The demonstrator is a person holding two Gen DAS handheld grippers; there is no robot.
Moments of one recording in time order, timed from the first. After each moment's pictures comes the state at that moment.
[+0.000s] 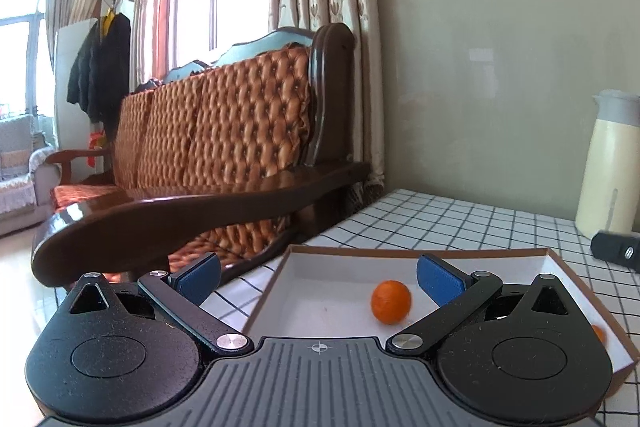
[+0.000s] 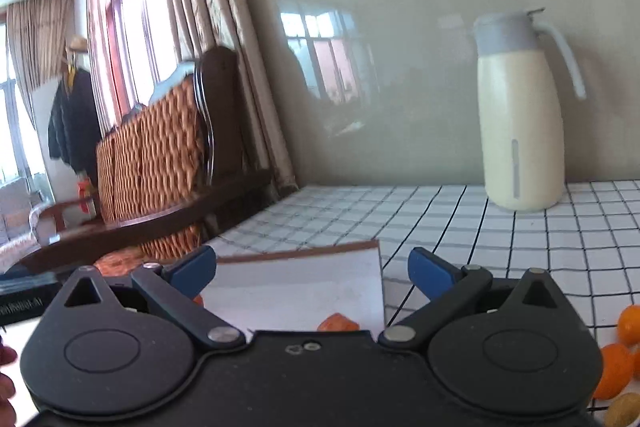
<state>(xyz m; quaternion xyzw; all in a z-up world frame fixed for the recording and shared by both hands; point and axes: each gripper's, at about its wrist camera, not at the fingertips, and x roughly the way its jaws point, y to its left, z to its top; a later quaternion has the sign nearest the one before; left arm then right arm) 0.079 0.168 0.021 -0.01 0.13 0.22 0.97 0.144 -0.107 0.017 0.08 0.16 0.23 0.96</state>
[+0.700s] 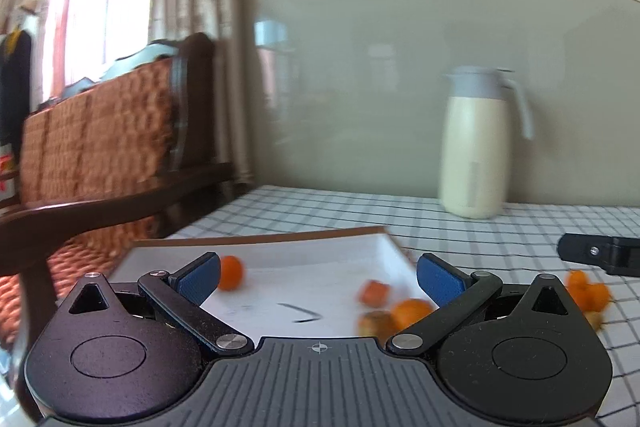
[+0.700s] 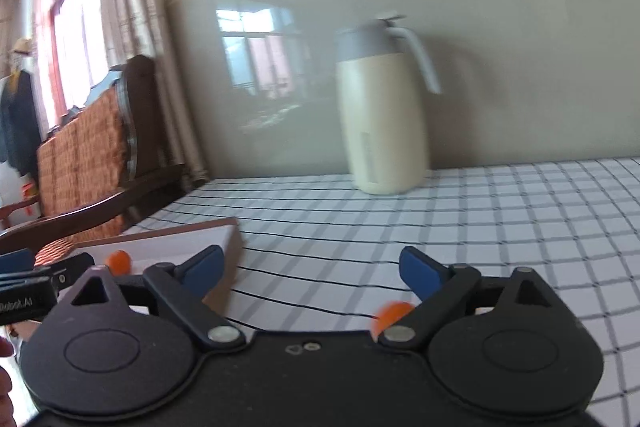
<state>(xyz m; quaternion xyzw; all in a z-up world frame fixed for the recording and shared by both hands) 0.072 0.040 0.012 0.03 0.14 0.06 0.99 0.102 -0.228 0.007 0.09 0.19 0.11 0.97</state>
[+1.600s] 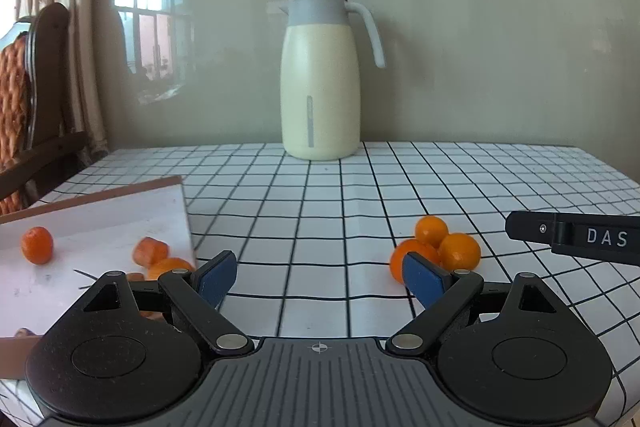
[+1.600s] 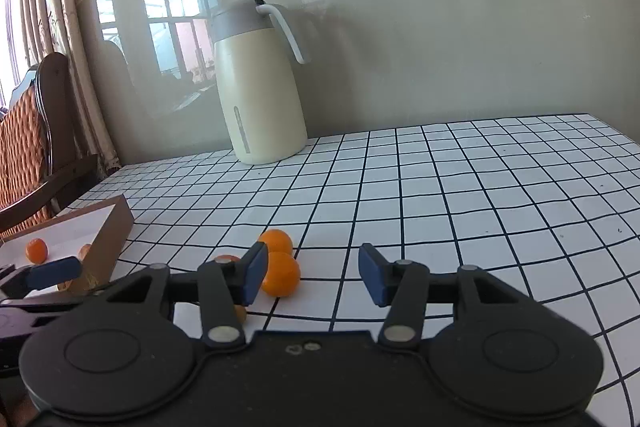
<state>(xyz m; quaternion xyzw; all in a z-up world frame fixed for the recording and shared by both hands) 0.107 -0.083 -0.025 0.05 0.21 -0.08 0.97 0.087 -0.300 -0.016 0.09 0.23 0.02 0.97</state>
